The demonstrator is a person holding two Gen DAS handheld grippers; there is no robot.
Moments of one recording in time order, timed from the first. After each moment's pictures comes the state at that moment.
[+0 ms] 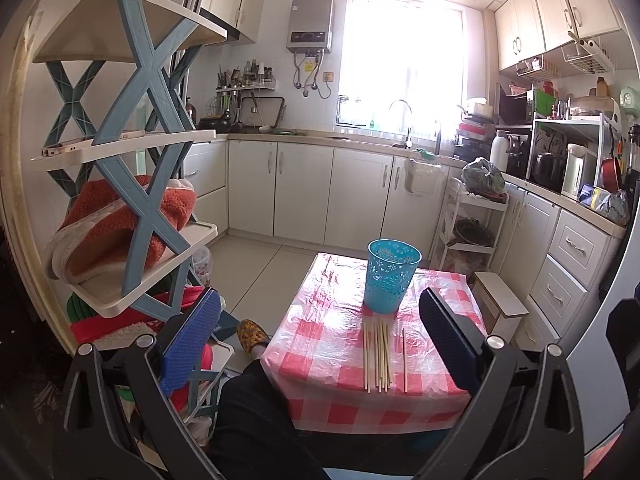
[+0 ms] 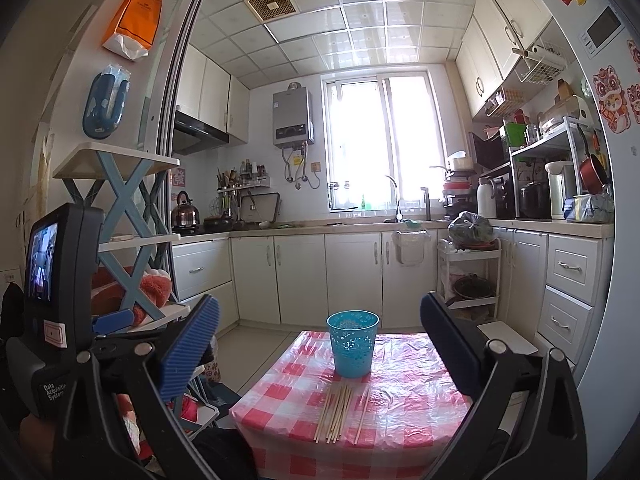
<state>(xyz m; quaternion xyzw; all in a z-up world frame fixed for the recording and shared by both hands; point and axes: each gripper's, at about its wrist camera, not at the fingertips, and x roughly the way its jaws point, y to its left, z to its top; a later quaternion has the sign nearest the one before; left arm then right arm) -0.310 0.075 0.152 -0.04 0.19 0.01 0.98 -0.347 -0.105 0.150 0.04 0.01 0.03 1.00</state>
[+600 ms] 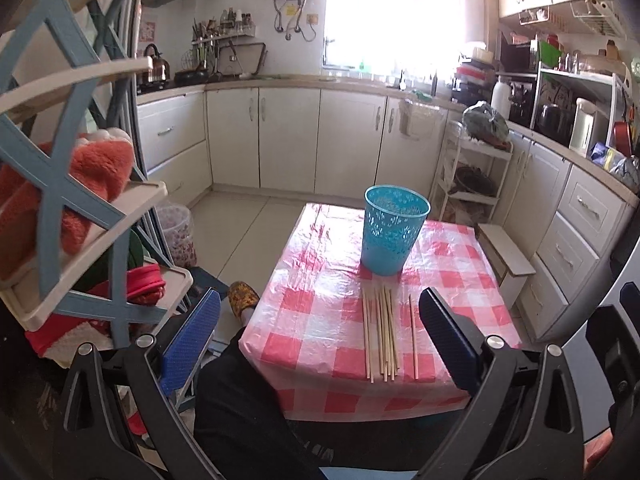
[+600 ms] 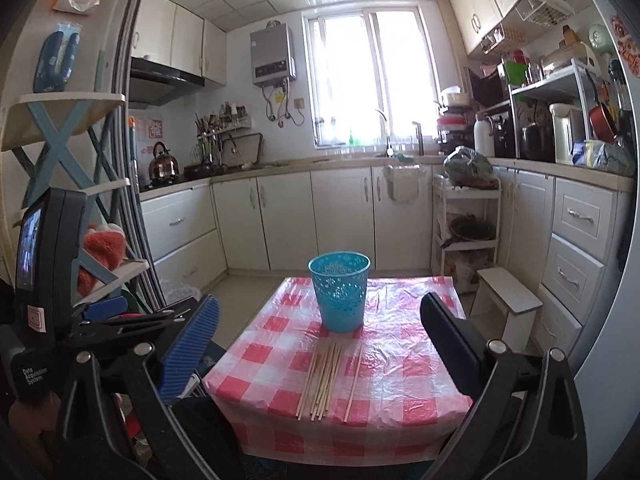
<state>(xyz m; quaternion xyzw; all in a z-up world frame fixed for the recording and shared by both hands) -0.193 0.056 0.100 -0.03 0.30 -0.02 0.95 -0.238 -0.134 0.102 0.09 0.15 0.02 0.98</state>
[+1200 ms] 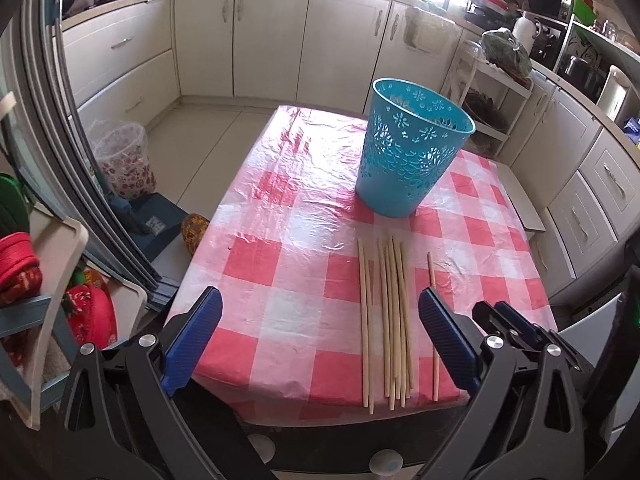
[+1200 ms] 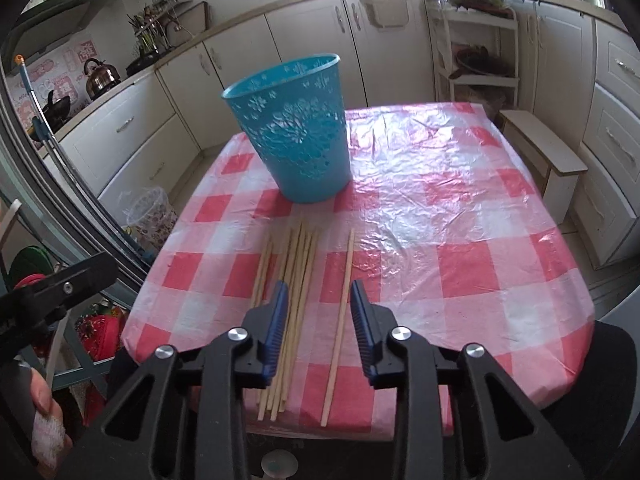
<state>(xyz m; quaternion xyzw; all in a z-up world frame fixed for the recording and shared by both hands) -0.032 0.030 -0.030 -0.05 0.45 -0.05 0.89 -0.043 -0.168 -0.059 0.17 0.41 0.03 0.90</state>
